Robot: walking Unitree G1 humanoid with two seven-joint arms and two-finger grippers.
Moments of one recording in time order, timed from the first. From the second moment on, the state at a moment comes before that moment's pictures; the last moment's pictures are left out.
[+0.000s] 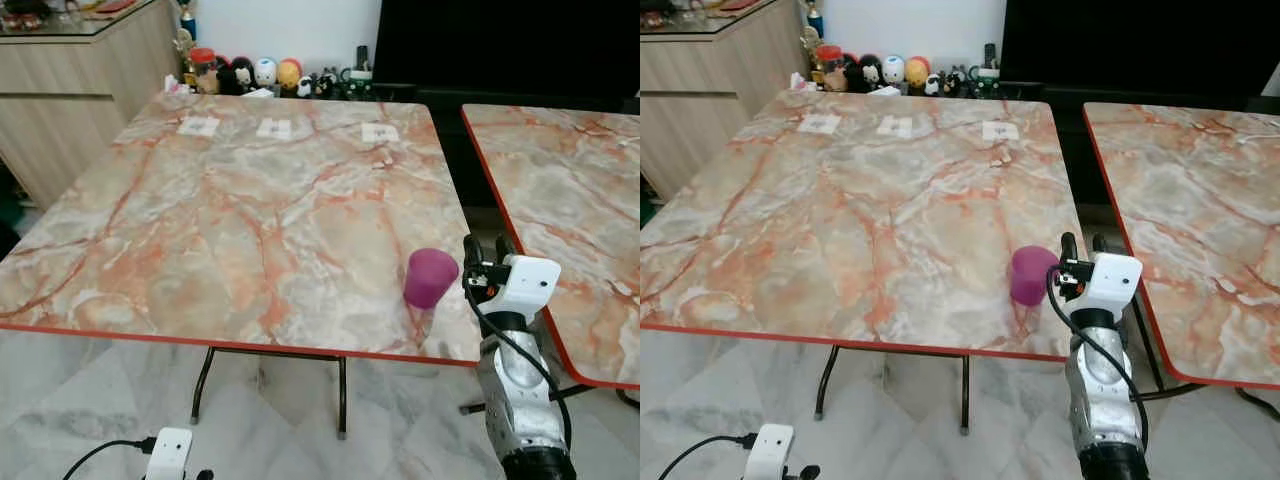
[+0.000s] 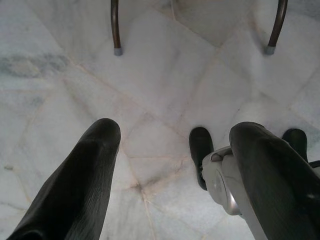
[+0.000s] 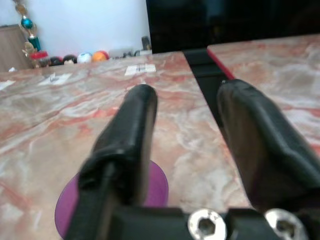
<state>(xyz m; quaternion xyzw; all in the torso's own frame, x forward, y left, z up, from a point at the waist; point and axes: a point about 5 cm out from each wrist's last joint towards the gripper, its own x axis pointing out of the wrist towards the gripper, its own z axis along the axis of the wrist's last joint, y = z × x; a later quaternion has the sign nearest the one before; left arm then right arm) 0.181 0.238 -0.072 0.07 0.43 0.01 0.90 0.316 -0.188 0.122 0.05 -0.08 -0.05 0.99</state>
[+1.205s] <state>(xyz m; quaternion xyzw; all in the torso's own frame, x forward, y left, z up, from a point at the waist) 0.183 0.234 -0.072 0.07 0.42 0.01 0.90 0.309 -0.195 0.115 0.11 0.14 -0.04 0.98</state>
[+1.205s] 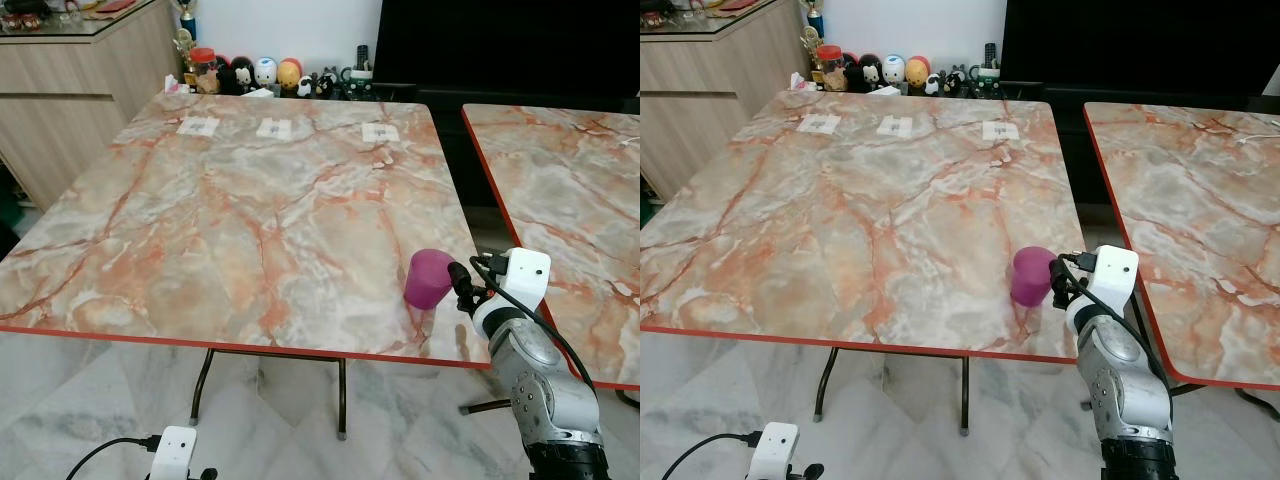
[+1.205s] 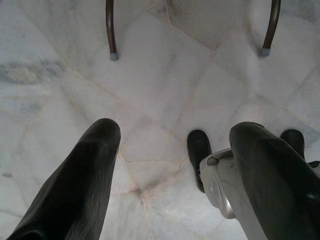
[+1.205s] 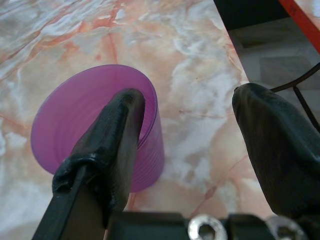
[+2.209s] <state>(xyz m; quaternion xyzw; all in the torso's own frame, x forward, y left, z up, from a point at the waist) 0.185 0.234 -0.071 0.08 0.42 0.01 0.90 0.332 -0.213 0.156 0.16 0.09 -0.04 0.98</state>
